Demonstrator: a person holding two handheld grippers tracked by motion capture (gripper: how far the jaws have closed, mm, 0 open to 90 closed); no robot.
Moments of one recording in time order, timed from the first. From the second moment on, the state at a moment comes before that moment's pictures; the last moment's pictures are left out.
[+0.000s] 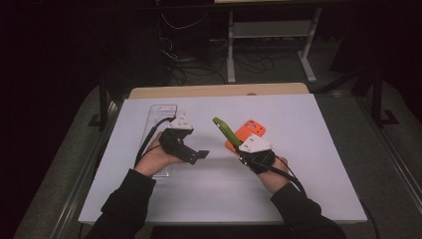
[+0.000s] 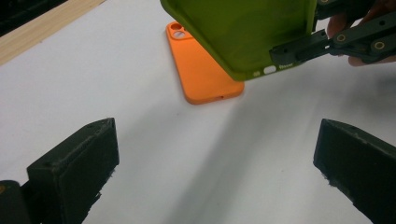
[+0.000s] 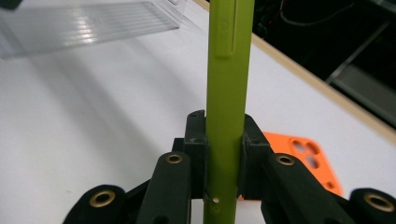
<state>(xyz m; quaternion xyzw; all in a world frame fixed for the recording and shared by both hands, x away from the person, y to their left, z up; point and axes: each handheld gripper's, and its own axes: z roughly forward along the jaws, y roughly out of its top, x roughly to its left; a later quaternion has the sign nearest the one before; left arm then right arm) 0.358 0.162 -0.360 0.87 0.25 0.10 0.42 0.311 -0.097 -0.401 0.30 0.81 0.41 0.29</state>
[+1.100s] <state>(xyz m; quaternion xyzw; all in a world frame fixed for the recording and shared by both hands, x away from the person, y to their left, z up) 0.359 0.144 -0.358 0.81 0.29 0.09 0.50 0.310 -0.083 -0.409 0.38 0.78 0.47 0.15</state>
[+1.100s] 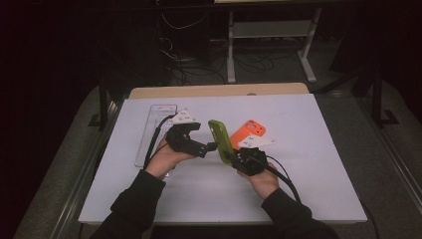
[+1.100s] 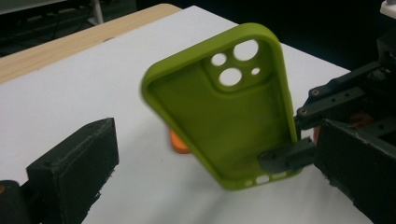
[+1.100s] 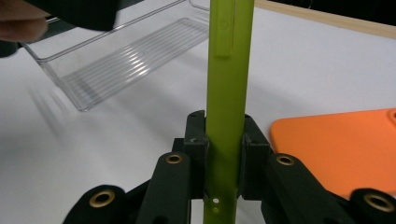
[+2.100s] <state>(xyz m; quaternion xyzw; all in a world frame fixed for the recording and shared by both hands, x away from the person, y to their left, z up) 0.363 0.138 -0.365 0.79 0.30 0.06 0.54 0.298 -0.066 -0.405 0.36 0.77 0.51 0.13</state>
